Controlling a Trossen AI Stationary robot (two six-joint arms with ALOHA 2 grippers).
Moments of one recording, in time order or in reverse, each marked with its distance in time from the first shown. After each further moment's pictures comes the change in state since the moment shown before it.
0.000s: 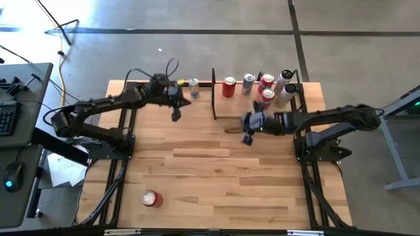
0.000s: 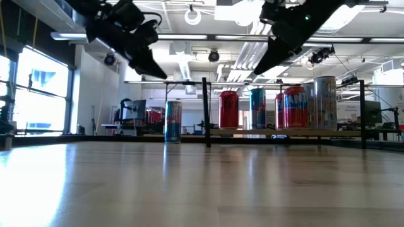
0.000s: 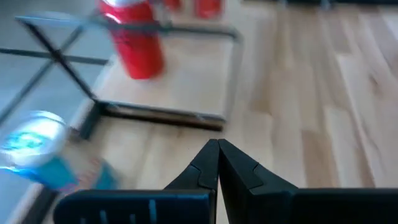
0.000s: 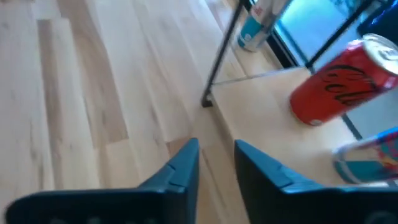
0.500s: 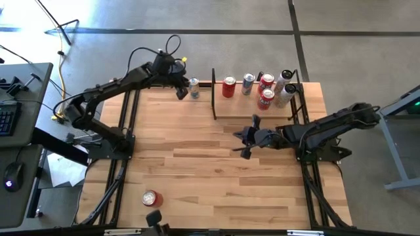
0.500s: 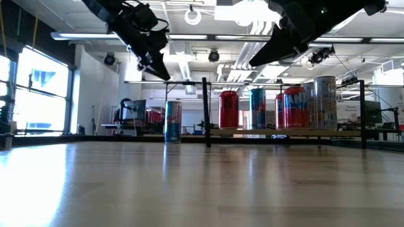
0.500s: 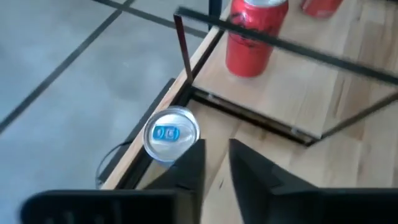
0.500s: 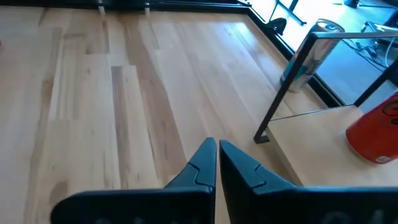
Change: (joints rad) left arm 0.150 0.196 0.359 -0.269 -0.154 -0.055; right arm 0.195 0.000 -0.165 0.363 0.074 0.040
